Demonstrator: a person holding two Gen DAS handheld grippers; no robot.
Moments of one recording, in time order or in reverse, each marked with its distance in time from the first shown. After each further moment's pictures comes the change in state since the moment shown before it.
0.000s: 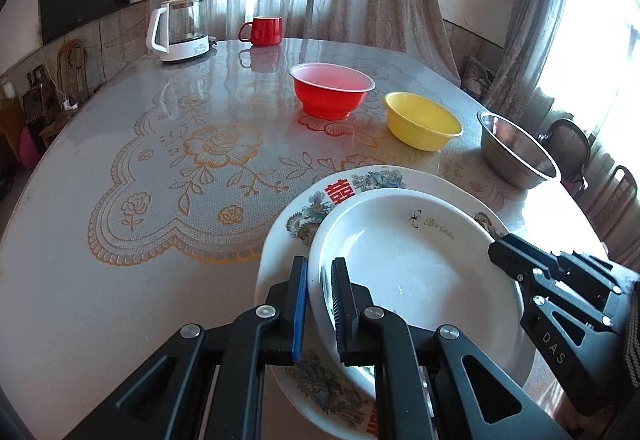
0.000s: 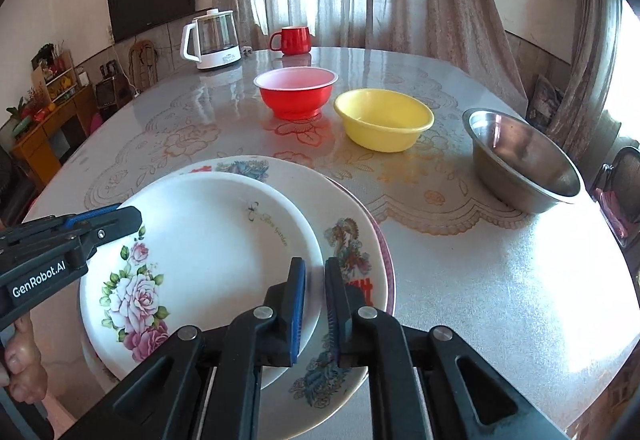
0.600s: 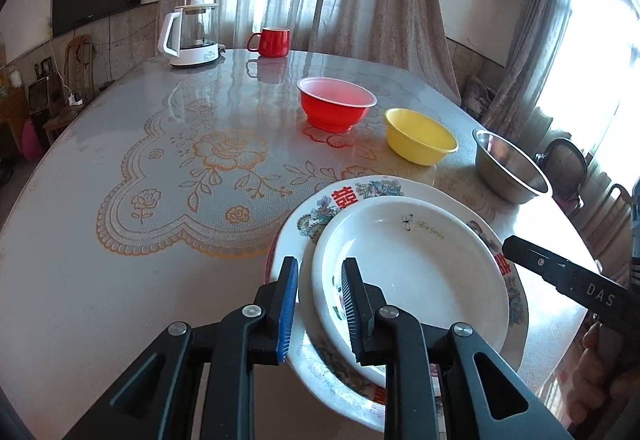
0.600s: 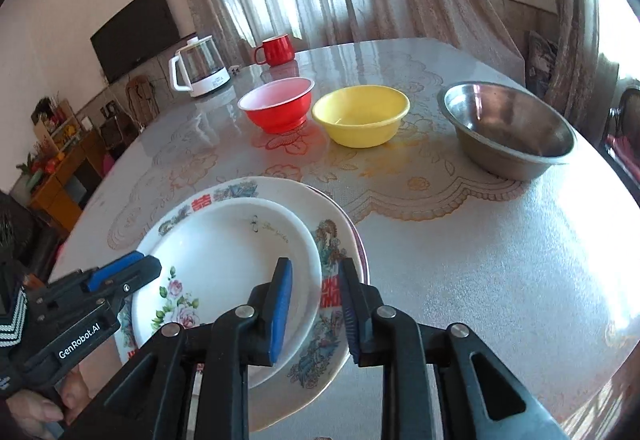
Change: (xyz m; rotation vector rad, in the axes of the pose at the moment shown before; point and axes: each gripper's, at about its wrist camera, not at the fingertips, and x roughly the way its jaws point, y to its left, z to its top) left arm -0.020 0.013 -0.006 -0.086 -0.058 -0.024; right arm -0.014 -0.054 -0.004 0.295 0.014 0.182
